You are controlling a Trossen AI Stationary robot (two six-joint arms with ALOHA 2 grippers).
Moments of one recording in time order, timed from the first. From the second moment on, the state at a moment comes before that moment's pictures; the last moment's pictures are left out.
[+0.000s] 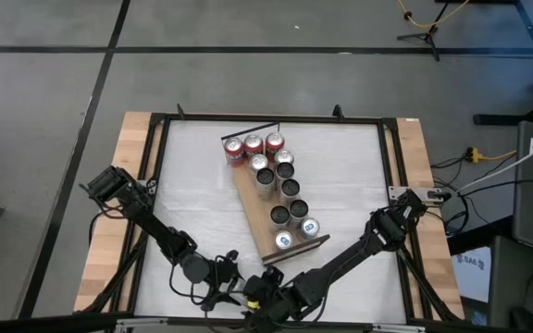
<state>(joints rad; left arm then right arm) -0.71 1.83 0.71 0.73 -0.20 -0.47 0.65 2.38 2.11 -0.64 0.28 1.00</state>
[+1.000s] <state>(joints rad) -0.67 1.33 0.72 0.08 -0.09 -0.67 0.78 2.18 2.12 -0.85 0.26 0.97</state>
